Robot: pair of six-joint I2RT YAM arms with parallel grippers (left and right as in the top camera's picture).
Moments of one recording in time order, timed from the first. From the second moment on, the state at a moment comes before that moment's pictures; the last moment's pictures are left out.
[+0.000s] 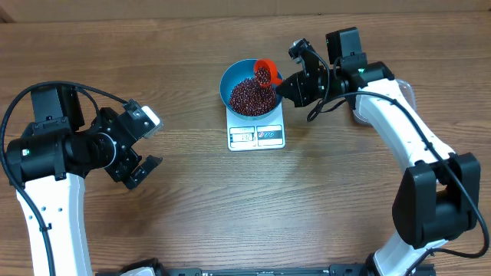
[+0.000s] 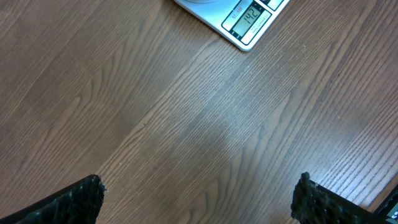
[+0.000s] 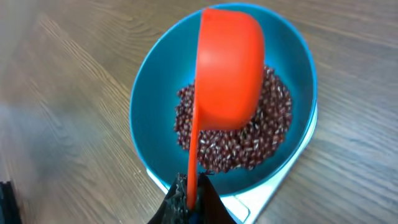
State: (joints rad) left arm 0.24 1.26 1.37 -1.33 0.41 1.02; right arm 0.23 1.85 1.48 -0.63 -0.64 -0.12
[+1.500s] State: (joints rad) left arm 0.24 1.26 1.37 -1.33 0.41 1.02; right arm 0.26 1.82 1.48 -0.60 -0.60 -0.13
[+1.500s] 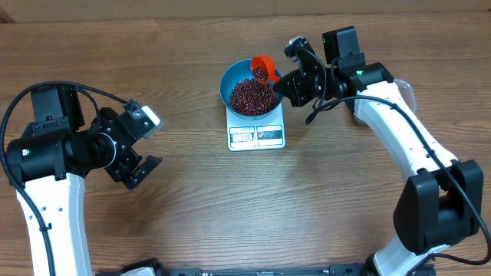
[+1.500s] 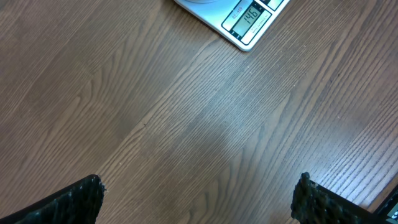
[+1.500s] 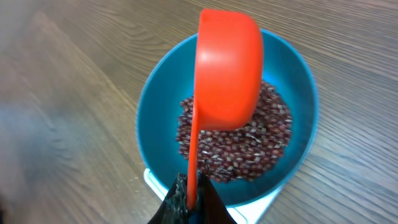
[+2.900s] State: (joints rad) left arm 0.24 1.26 1.37 -1.33 0.41 1.02; right arm 0.26 1.82 1.48 -0.63 -0.60 -0.14
